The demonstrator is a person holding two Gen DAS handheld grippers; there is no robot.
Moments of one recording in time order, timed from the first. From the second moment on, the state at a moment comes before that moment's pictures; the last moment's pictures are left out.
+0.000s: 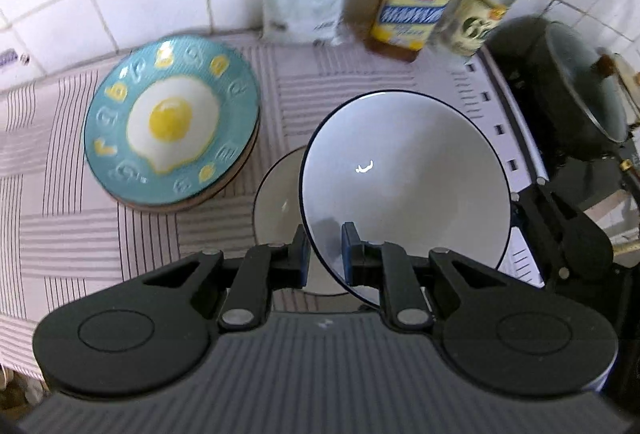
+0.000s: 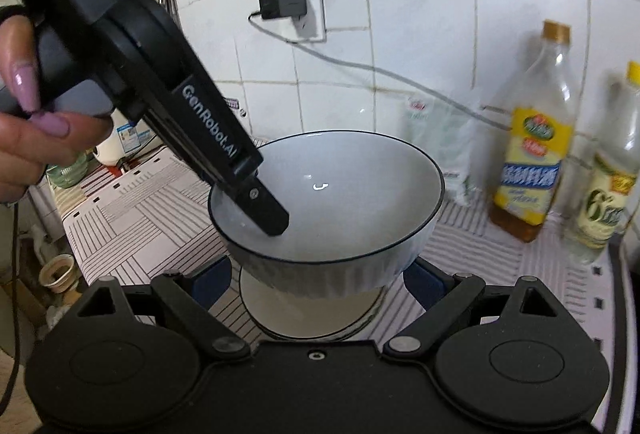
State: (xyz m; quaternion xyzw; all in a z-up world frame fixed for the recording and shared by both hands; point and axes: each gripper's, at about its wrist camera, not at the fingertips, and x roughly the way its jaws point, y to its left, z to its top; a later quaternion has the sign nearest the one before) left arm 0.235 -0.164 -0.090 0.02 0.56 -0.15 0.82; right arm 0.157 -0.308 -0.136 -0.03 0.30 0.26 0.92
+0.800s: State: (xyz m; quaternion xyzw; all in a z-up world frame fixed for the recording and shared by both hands) left arm 0.254 -0.158 -0.133 0.00 0.62 -0.12 0.78; right arm 0.174 -0.272 -0.166 -0.12 0.36 0.23 0.89
